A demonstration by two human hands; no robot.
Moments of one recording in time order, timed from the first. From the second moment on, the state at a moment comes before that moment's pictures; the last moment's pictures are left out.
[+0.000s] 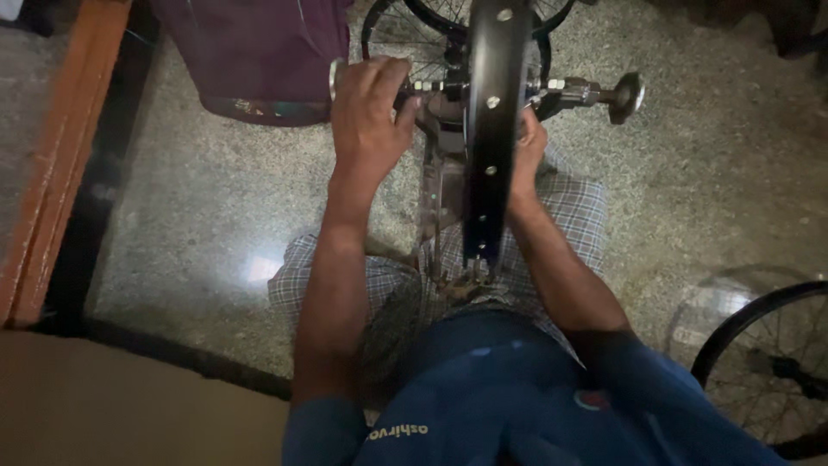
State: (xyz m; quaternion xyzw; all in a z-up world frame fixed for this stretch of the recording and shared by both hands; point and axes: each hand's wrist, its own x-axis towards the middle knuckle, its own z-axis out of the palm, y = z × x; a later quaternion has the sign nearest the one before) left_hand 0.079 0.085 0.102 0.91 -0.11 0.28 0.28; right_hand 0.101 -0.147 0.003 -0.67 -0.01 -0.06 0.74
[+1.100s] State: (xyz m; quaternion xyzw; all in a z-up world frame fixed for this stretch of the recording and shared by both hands) left_hand 0.067 0.089 0.115 0.93 -0.13 0.24 0.25; right_hand 0.092 -0.122 0.008 -0.53 0.01 -0.02 0.85
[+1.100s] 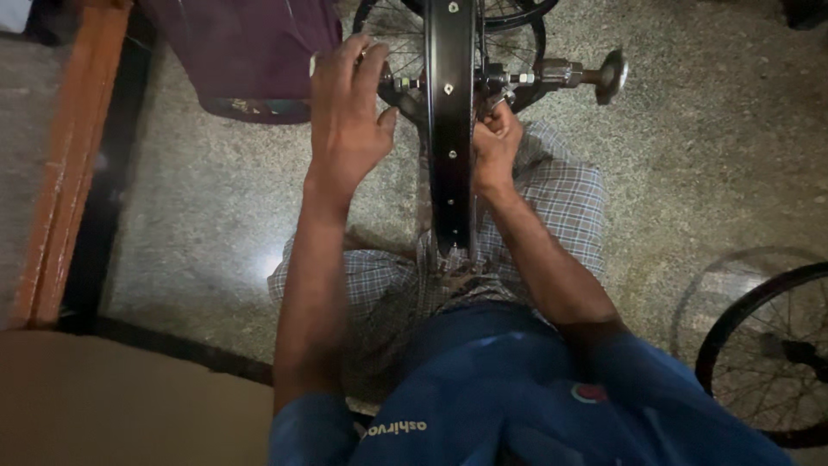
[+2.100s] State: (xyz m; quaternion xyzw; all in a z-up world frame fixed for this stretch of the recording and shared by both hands) left_hand 0.095 0.153 0.070 0.79 0.02 0.10 0.60; right_hand 0.110 -0.146 -0.057 -0.43 -0.16 0.00 0.89
